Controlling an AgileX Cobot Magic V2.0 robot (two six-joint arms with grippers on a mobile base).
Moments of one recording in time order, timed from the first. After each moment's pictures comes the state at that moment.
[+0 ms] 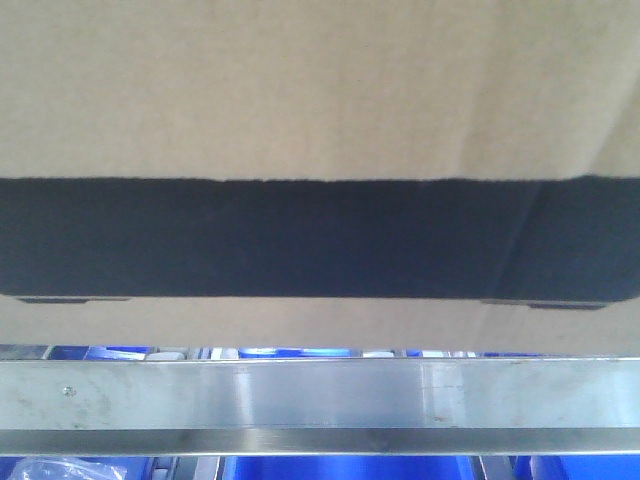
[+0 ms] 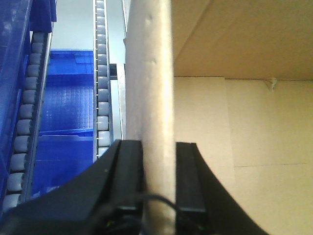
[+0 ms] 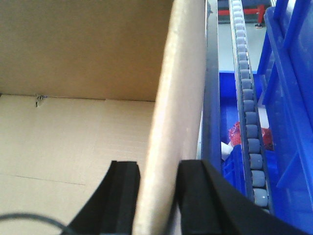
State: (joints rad) left arm -0.38 0.70 -1.04 0.08 0.79 -0.21; right arm -0.01 0.54 -0.90 0.24 0.73 -0.05
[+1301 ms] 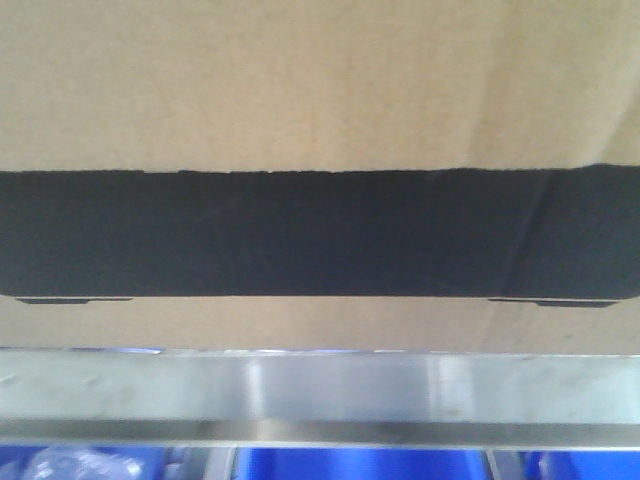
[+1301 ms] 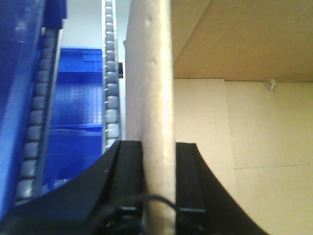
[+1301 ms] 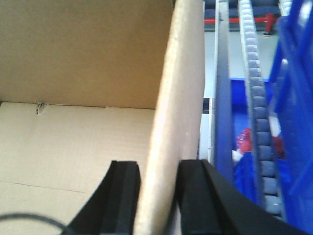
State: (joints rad) left arm -0.38 0.70 -1.04 0.07 0.79 -0.21; right arm -0.01 0.54 -0.90 0.24 0.71 -0.06
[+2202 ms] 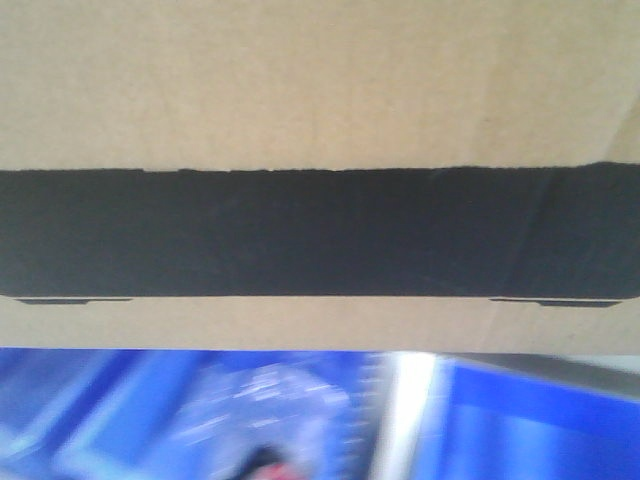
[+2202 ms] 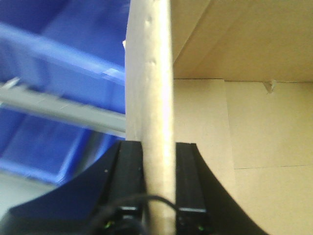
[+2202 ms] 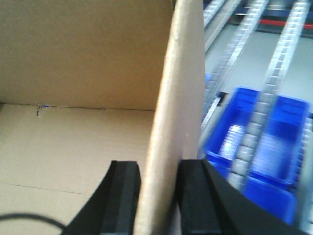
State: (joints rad) left arm -0.38 0.70 -1.04 0.07 0.79 -0.21; right arm -0.01 0.53 -0.90 0.24 0.71 -0.06
